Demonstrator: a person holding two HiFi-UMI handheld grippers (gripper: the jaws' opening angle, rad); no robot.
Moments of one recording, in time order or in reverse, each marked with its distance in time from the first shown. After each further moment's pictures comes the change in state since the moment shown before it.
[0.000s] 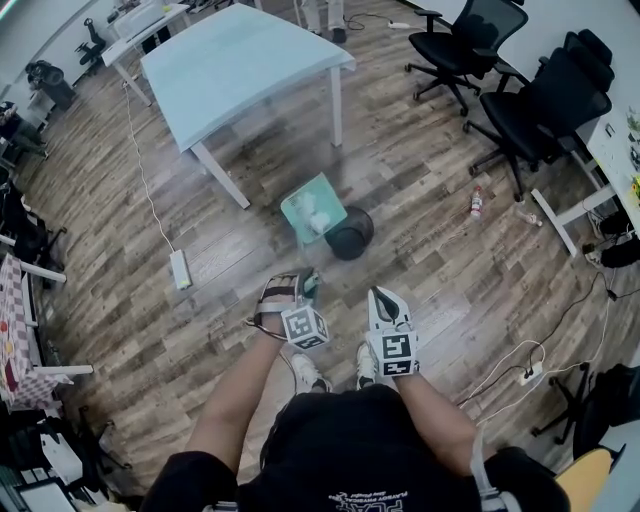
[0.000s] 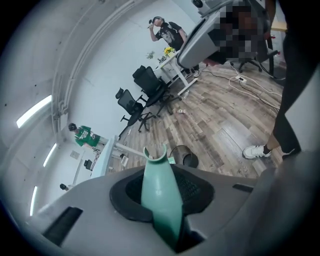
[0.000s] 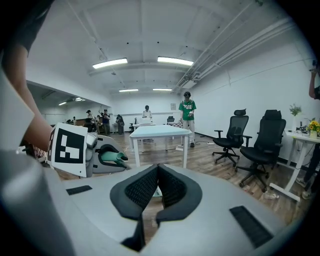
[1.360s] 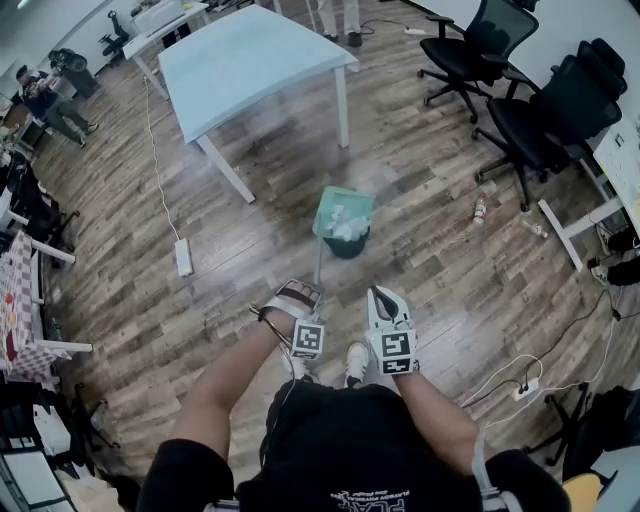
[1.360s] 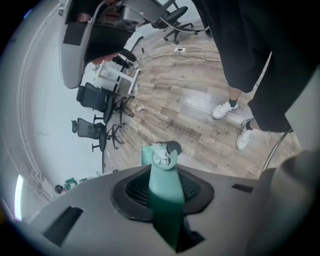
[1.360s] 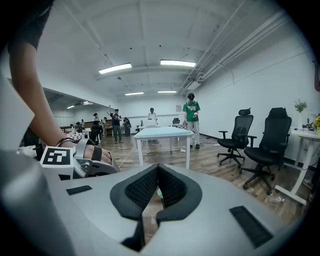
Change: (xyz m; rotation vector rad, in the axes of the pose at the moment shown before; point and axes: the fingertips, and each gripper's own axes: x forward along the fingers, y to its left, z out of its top) left arm -0.001 -0.116 0.053 0.647 0.062 -0.159; right arm -0.044 -0.053 -0.018 -0.009 -0.028 0.082
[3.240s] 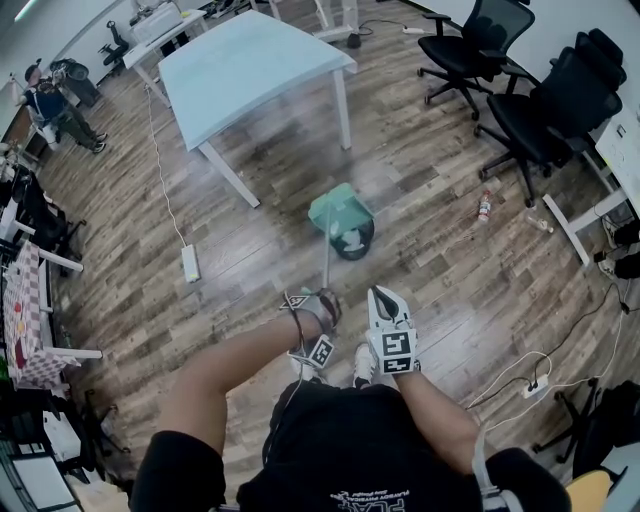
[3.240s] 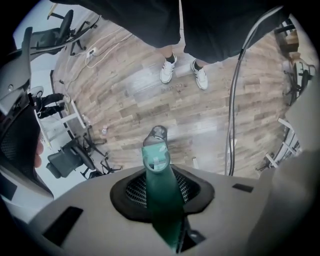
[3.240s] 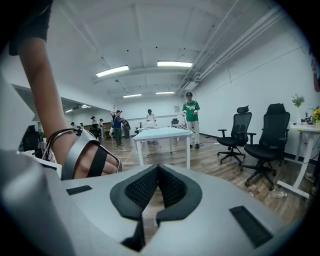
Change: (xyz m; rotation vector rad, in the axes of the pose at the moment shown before) left arm 0.000 -0.025 0.007 0.873 0.153 -0.085; right arm 0.005 0.001 -0.003 0.041 -0.016 -0.002
